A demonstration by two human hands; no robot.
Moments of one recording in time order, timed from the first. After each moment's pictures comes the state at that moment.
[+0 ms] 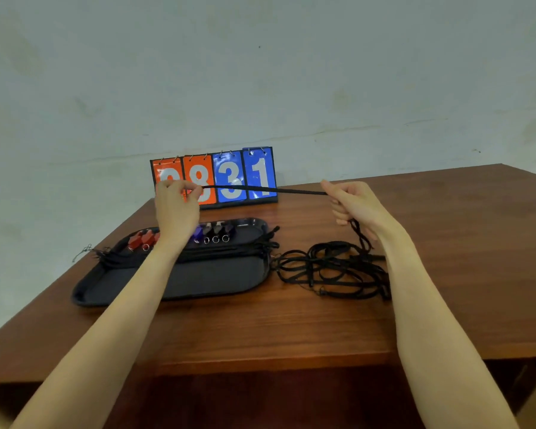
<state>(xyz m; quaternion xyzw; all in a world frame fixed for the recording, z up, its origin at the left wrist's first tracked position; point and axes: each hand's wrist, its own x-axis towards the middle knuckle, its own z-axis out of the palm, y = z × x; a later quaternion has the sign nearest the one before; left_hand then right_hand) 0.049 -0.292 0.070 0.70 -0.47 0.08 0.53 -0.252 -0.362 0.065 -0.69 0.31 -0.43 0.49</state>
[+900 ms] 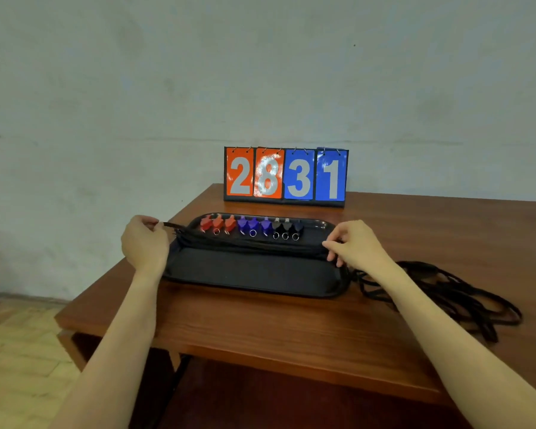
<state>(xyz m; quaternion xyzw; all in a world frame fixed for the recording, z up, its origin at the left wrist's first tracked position) 0.205 -0.194 0.010 0.79 -0.21 0.12 0.56 -0.116 -0.326 0.032 -0.81 0.43 -0.28 0.28</state>
